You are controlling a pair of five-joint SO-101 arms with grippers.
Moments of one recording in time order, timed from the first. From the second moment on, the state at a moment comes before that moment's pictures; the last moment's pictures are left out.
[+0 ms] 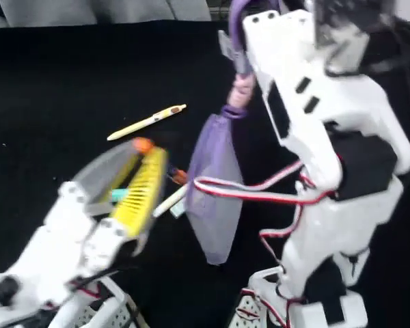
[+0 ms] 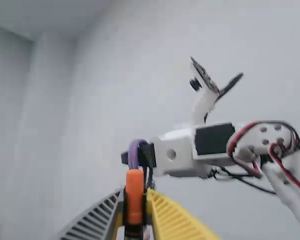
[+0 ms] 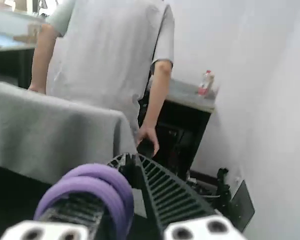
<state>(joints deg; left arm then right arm) 36.0 -104.8 62.0 14.5 0.3 -12.5 -14.3 -43.6 66.4 12.3</state>
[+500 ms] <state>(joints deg) 15.2 -105.0 53.7 14.7 20.9 -14.3 -8.0 -55.4 81.3 12.3</state>
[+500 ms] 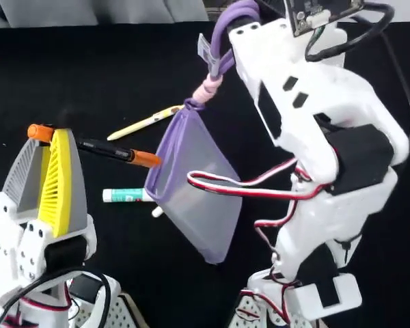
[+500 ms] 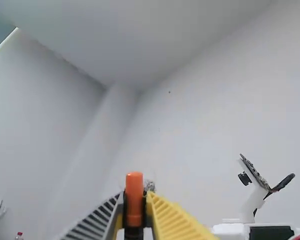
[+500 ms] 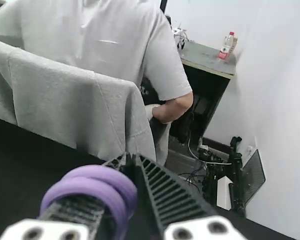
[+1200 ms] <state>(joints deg) 19.4 -104.6 71.7 16.6 25.9 -12.7 -10.4 -55.4 85.6 9.9</state>
